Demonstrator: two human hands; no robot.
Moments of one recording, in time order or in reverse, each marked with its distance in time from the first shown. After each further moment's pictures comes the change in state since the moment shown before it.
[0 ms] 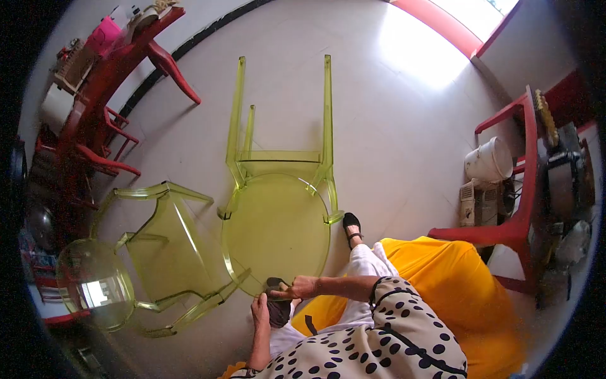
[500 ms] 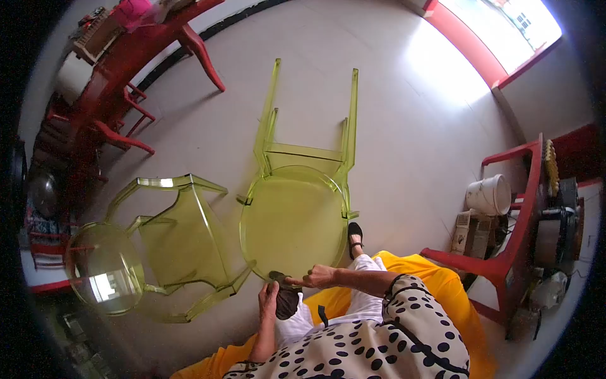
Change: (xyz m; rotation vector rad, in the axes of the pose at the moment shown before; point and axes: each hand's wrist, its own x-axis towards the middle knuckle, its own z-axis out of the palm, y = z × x) left_hand 0.008 0.093 -0.002 -0.016 -0.017 -0.019; right_hand 0.012 0.041 -0.108 0.009 -0.102 -0.011
